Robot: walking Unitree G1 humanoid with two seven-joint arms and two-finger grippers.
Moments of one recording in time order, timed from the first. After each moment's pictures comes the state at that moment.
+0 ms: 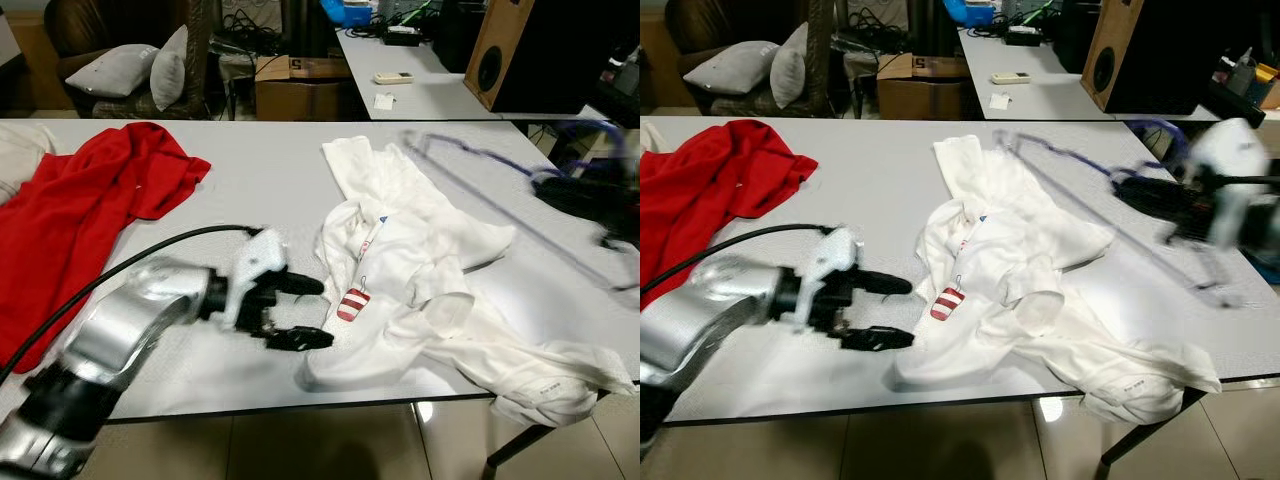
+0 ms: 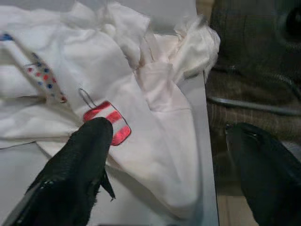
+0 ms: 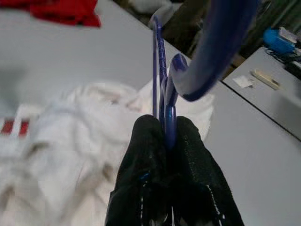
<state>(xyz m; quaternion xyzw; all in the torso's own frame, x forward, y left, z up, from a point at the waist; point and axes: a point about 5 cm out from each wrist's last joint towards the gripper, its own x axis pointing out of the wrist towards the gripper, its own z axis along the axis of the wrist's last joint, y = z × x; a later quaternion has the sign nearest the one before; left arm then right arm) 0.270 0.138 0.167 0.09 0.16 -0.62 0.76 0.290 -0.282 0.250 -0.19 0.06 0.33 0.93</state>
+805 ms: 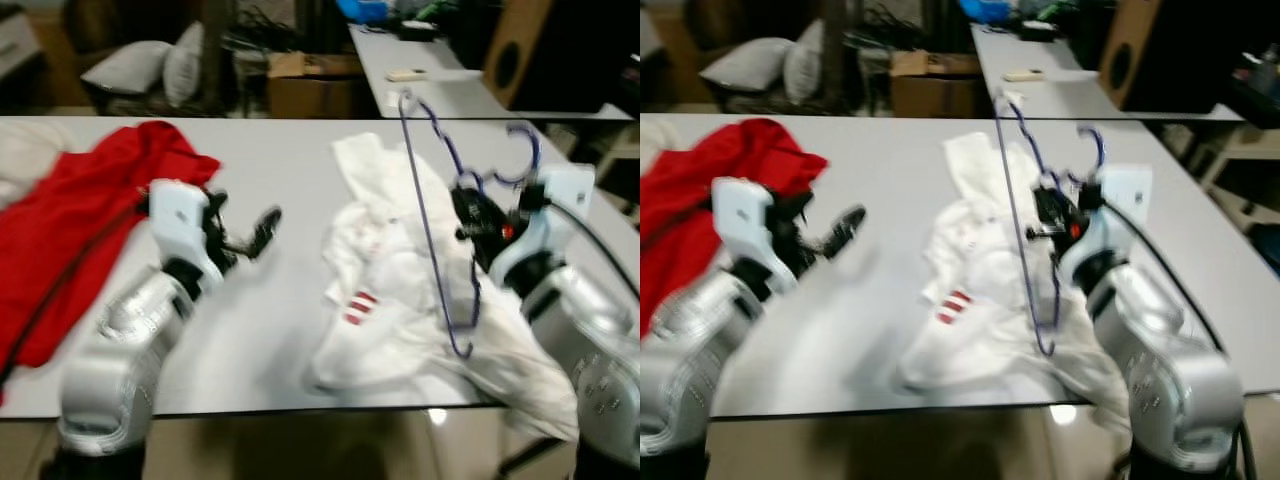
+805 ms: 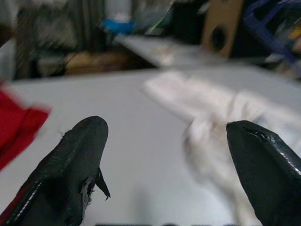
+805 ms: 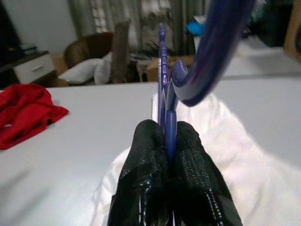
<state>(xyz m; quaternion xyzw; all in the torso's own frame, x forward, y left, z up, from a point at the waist) 0.264 0.157 0.175 -0.01 0.03 -0.17 0.98 0.256 -0.168 0.207 0.07 0.03 0.10 0.99</state>
